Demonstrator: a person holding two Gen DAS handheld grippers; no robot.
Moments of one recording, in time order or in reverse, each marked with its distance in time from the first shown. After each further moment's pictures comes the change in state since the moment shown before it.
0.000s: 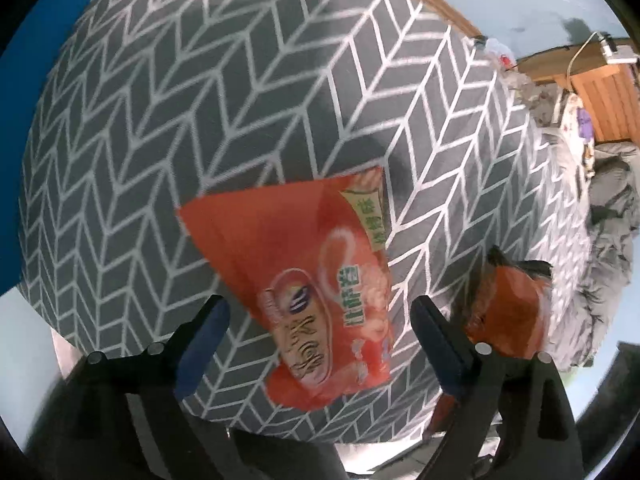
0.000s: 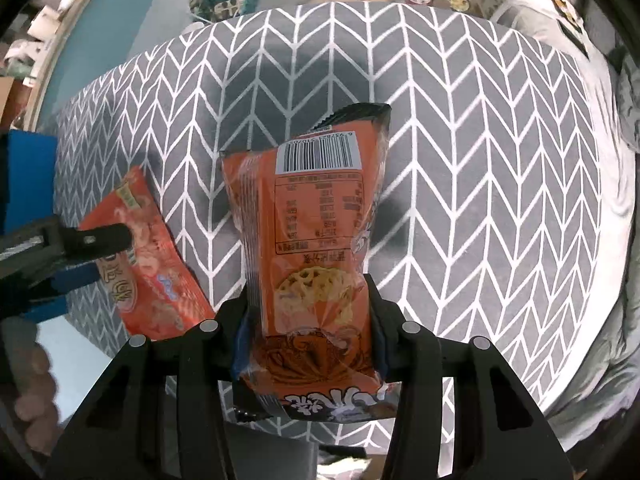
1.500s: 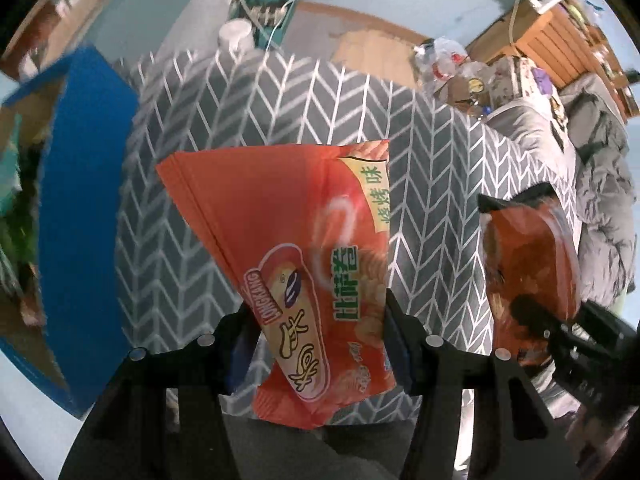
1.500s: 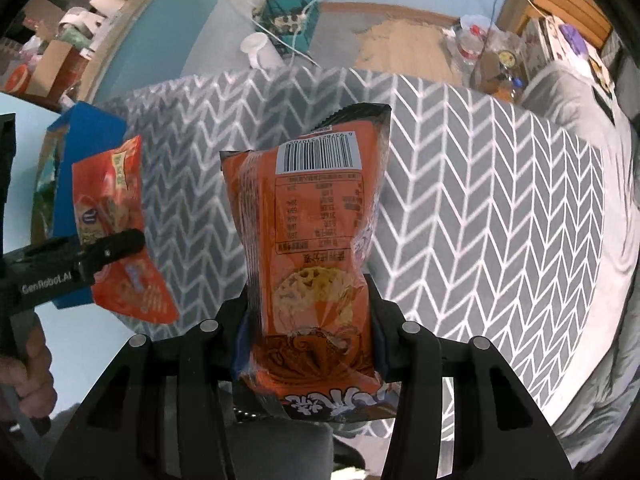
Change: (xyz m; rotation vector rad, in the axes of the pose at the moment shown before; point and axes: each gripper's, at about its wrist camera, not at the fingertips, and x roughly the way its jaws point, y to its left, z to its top) left arm -0.062 -0.013 0.003 0.321 -0.205 0.056; right arm -0.047 0.101 0.013 -0.169 -0.079 0.046
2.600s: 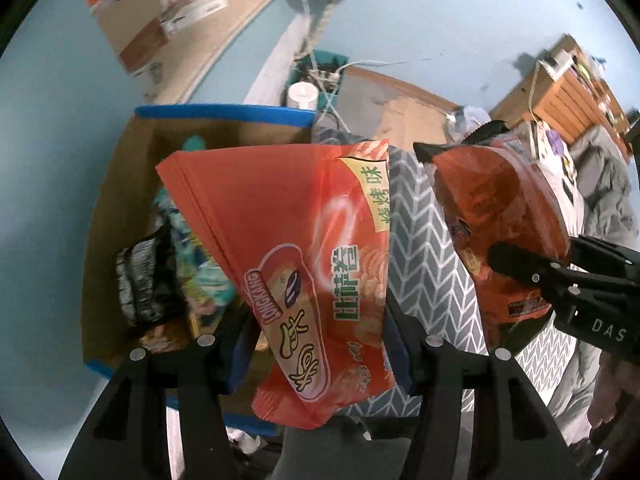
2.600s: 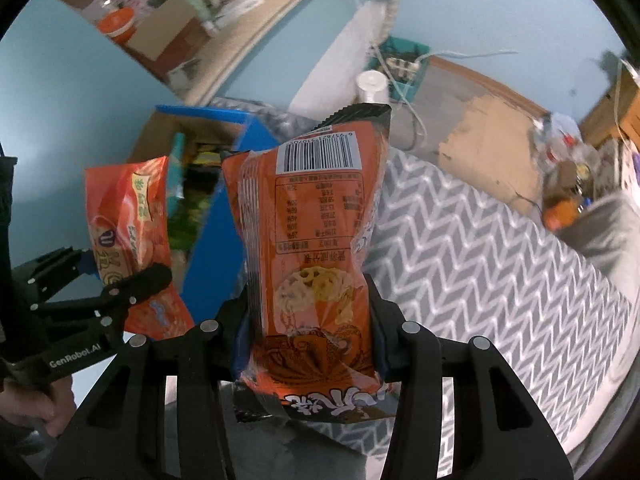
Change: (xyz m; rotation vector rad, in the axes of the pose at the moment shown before) left arm -0.120 0.183 -0.036 -0.088 -0.202 0.055; right arm -0.014 0.214 0.065 -0.304 -0.067 0.105
